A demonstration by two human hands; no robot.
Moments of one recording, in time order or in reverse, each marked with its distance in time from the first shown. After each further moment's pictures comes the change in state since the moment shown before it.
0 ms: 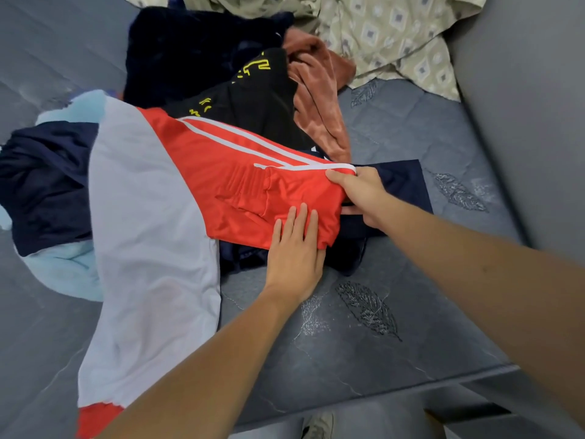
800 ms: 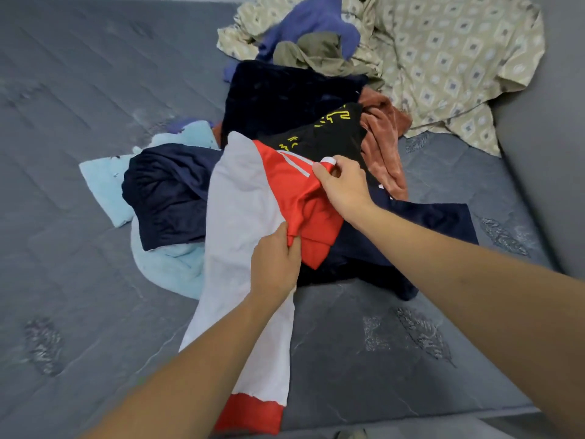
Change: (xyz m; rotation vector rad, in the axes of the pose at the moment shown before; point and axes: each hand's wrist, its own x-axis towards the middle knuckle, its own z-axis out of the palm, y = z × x) left_hand -0.061 -0.139 -0.126 -0.576 0.339 -0.338; right_hand -0.081 -0.094 0.182 -0.384 0.088 -0.551
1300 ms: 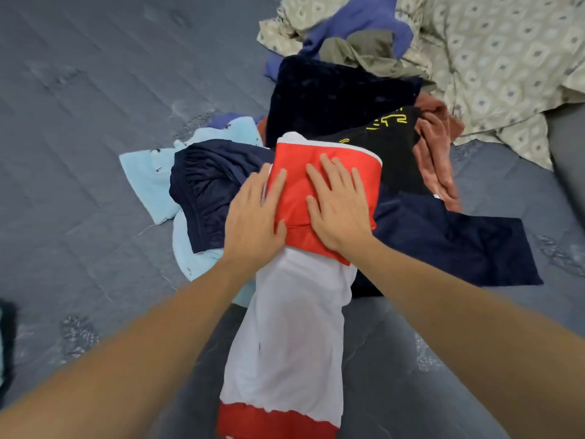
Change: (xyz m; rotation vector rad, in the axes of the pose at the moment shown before) left_hand 0.083 -0.108 -0.106 0.520 0.016 0.291; right_hand -0.028 -0.019 0.122 -0.782 -0.038 -0.516
